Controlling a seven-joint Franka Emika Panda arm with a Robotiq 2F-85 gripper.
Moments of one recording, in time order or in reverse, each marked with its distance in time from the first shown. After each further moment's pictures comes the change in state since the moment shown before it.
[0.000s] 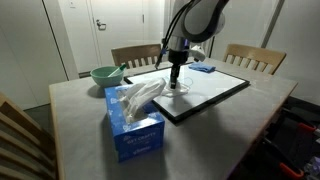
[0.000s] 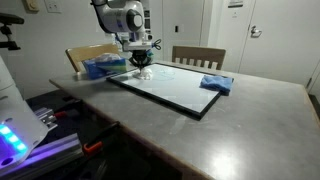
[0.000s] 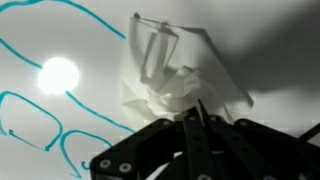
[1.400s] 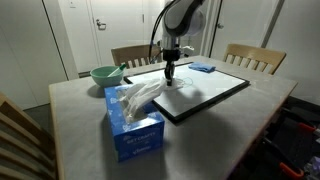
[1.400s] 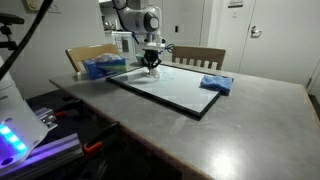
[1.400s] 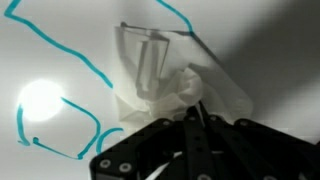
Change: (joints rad) arm -0.076 0.194 0.026 0.345 0.085 -0.300 -0.087
